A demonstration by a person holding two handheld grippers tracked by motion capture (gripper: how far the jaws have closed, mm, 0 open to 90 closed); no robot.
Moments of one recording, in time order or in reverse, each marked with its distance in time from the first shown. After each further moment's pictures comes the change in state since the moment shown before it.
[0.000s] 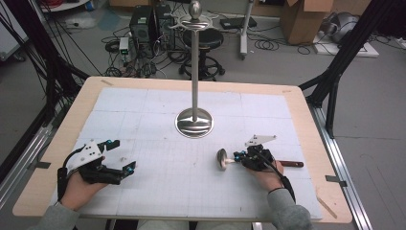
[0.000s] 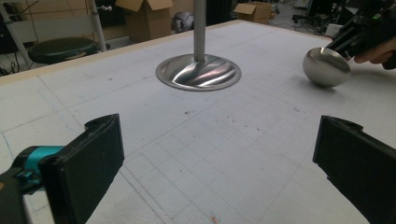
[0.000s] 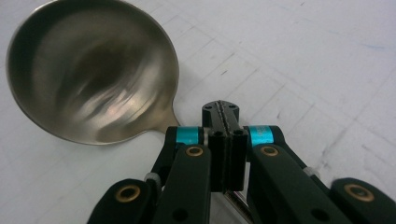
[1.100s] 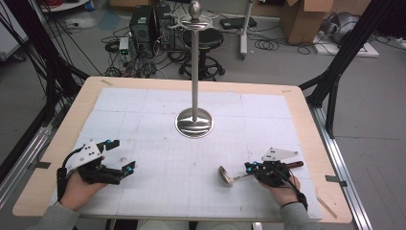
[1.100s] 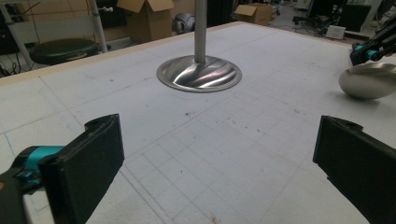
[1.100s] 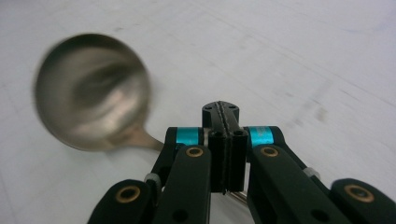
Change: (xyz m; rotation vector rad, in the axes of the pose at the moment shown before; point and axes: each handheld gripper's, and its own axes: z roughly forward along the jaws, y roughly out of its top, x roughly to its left) left arm 0.000 0.001 -0.001 -0.007 0.001 -0.003; right arm 0.012 -0.033 -0.055 -0.079 0.003 0.012
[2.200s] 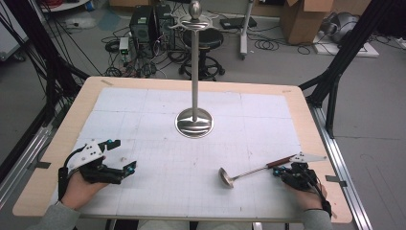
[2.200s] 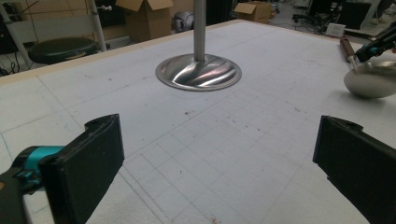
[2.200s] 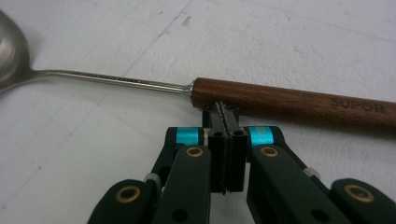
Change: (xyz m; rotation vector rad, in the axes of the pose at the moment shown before) left arm 0.000 -0.001 0.003 0.010 -0.002 0.005; right arm -0.048 -0.042 -0.036 0.065 -0.153 0.175
